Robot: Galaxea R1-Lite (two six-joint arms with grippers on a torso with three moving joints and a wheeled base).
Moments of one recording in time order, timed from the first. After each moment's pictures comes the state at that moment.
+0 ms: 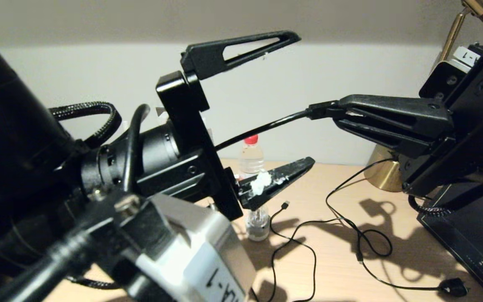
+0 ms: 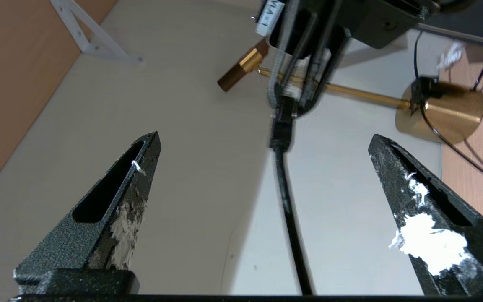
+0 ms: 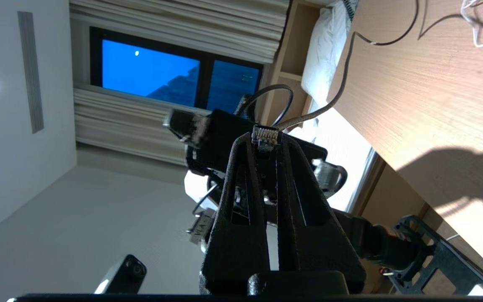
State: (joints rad) left arm -0.87 1.50 -0.85 -0.96 -0.35 1.47; right arm 0.64 1.31 -0.88 -0.61 0.56 1.33
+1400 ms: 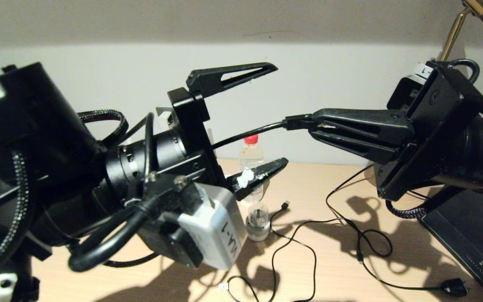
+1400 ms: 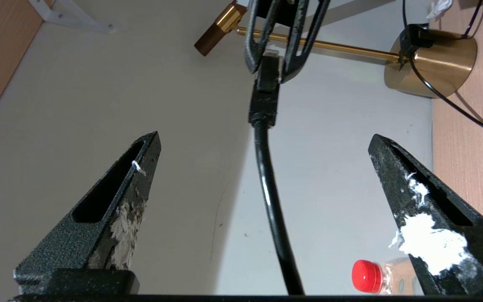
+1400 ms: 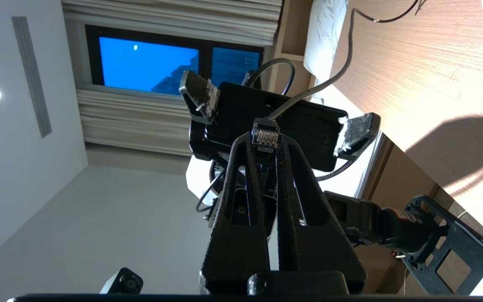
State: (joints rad) left arm -0.78 1.53 -0.85 -0.93 -0.36 1.51; right arm 0.65 1.38 -0.91 -0.61 0.60 1.39
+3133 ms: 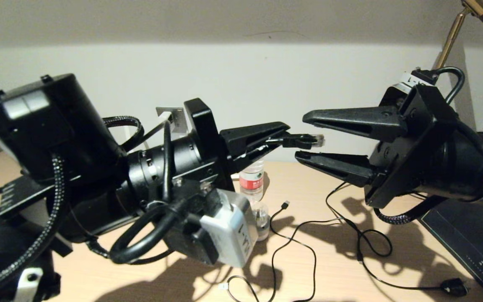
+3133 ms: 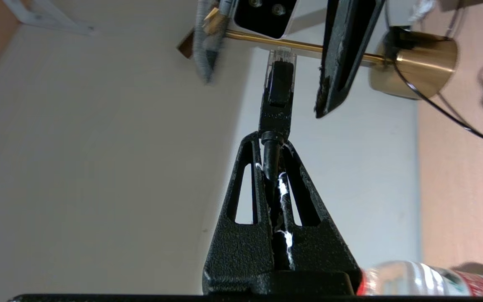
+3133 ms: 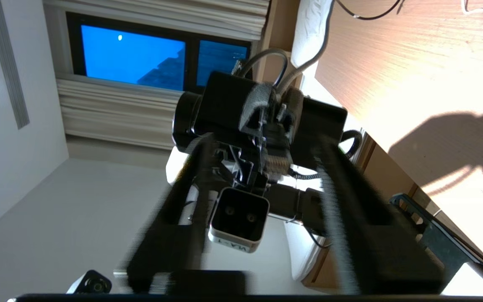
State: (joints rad) left arm -0.78 1.57 -0.86 -0.93 -0.38 1.51; right arm 0.67 1.41 -0.89 -0.62 0.60 1.32
